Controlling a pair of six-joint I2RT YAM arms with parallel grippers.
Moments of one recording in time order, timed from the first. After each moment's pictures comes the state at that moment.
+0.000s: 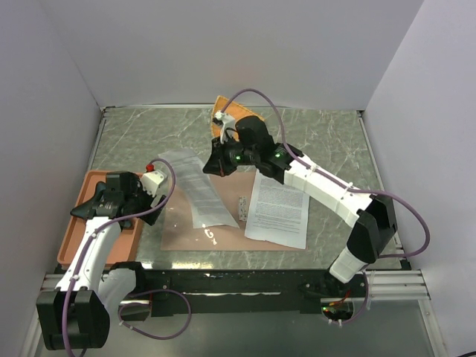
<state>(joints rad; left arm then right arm) 0.02 0.92 0.63 -0.57 0.26 0.58 0.80 1.61 1.49 -0.35 -0.41 0.35</state>
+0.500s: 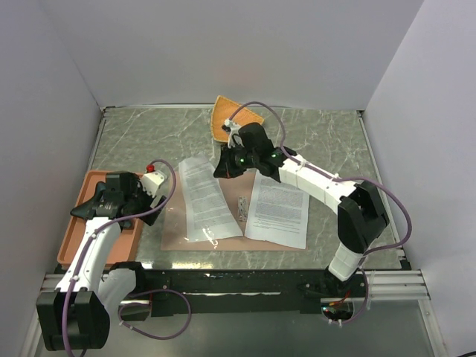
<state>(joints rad) 0.02 0.92 0.63 -0.57 0.25 0.60 0.70 1.70 1.37 -0.27 -0.40 0.40</state>
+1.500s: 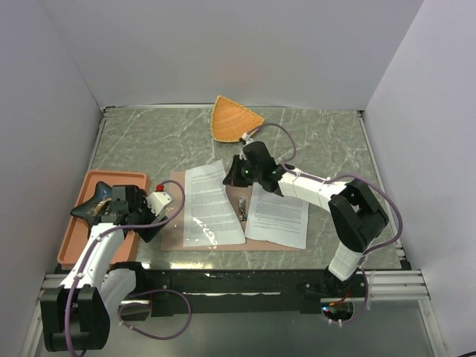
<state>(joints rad) 0.02 0.92 0.48 -0.60 0.24 0.82 0.68 1.71 1.09 -0.02 -0.19 0.68</state>
